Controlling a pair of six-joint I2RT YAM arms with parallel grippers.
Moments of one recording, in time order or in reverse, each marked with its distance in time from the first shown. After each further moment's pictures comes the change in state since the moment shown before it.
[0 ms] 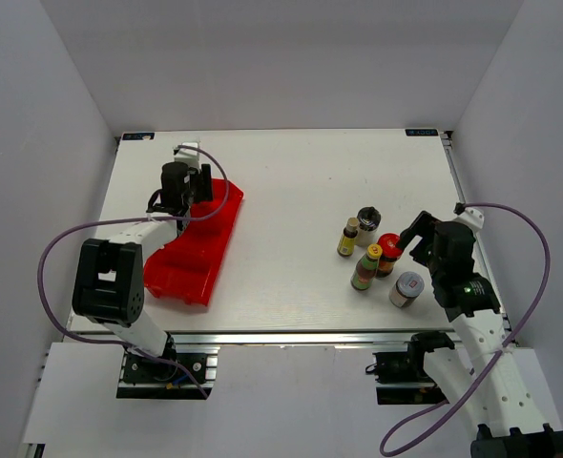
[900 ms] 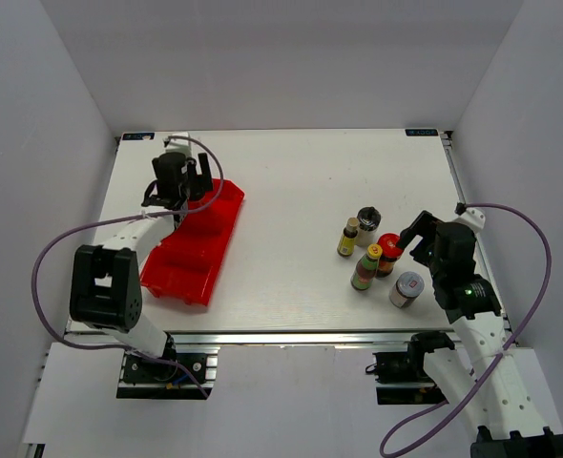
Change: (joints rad) left arm 0.001 -0.016 0.069 -0.104 -0.095 -0.092; right arm 0.000 -0.008 0.000 0.010 -0.003 -0.003
